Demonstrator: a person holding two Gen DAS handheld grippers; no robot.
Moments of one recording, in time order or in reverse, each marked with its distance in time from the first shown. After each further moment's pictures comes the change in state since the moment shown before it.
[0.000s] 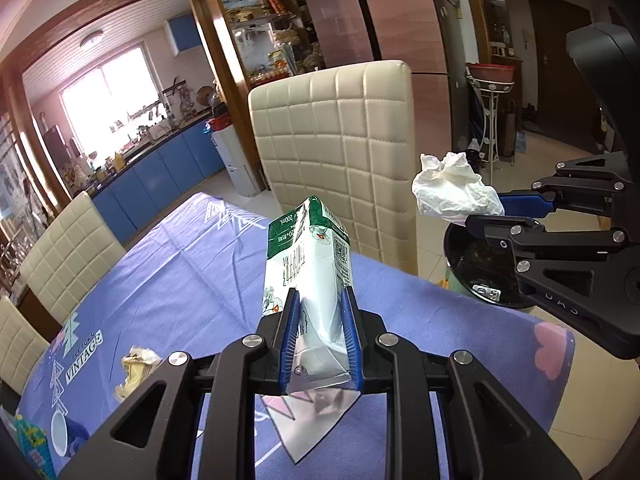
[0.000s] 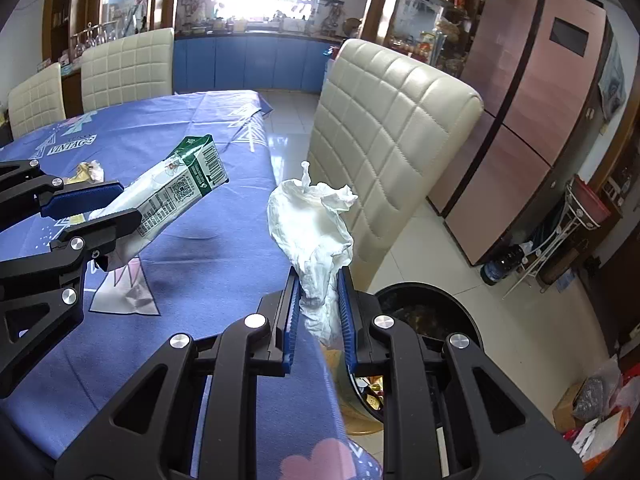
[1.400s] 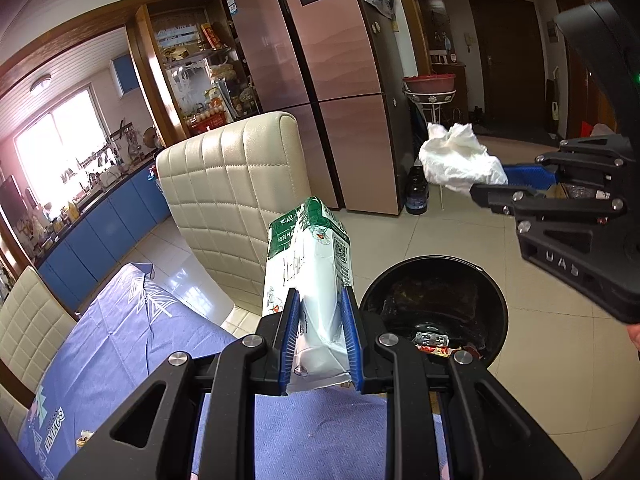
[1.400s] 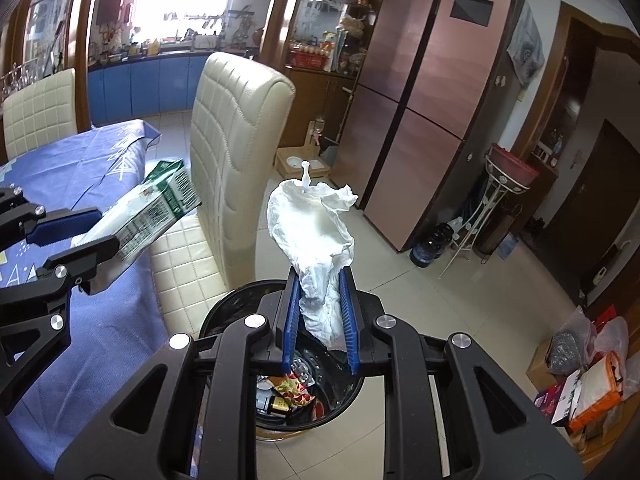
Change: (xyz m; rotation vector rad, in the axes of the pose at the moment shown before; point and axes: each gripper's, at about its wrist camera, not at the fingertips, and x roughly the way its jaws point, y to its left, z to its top) left arm 0.025 -0.098 0.070 0.117 -0.095 -0.145; right arm -0.019 -0.135 -0.017 0.171 -0.037 -0.247
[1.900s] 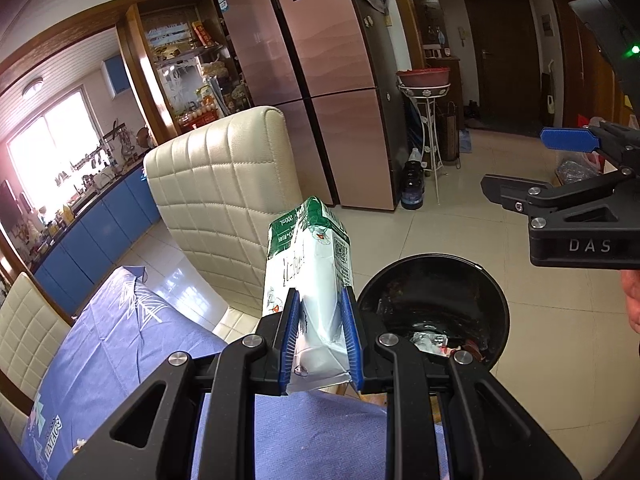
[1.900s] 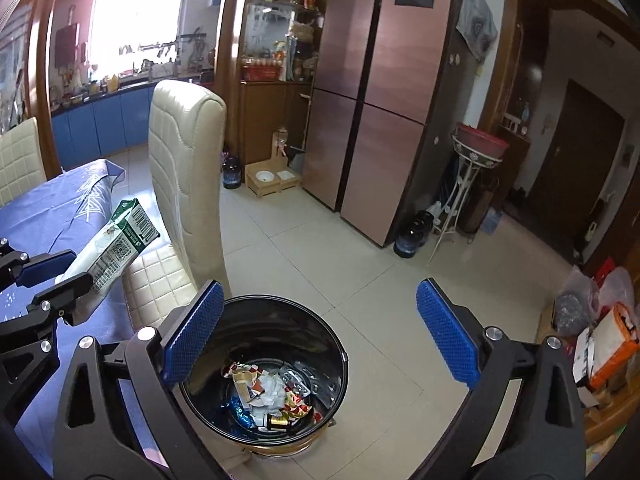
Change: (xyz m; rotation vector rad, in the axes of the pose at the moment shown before) left arm 0.014 -0.012 0.006 0.025 0.010 -0.024; right arm 0.007 -0.043 -0.009 0.173 -0.025 -0.067
